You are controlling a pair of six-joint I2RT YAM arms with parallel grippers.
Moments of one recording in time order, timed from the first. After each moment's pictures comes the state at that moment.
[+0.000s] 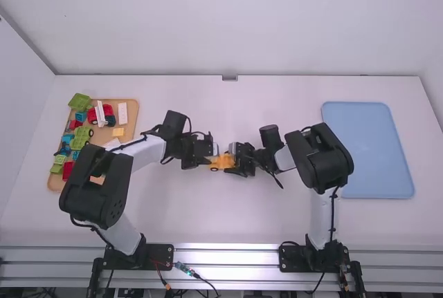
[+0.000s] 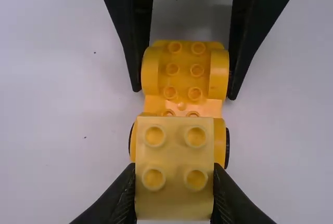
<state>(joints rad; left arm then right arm) -0.24 1.73 0.86 -0.29 0.60 1.15 0.35 2.14 0.77 0.45 -0.97 -0.92</state>
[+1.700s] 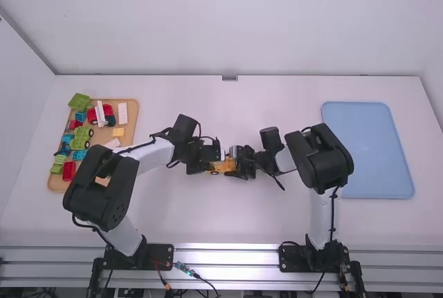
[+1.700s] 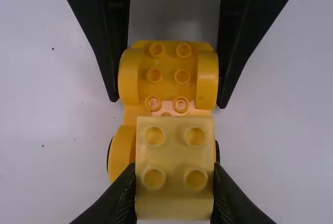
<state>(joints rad) -0.33 1.73 0.86 -0.33 0.50 1.07 0.35 2.14 0.75 0.45 -1.00 -0.96</state>
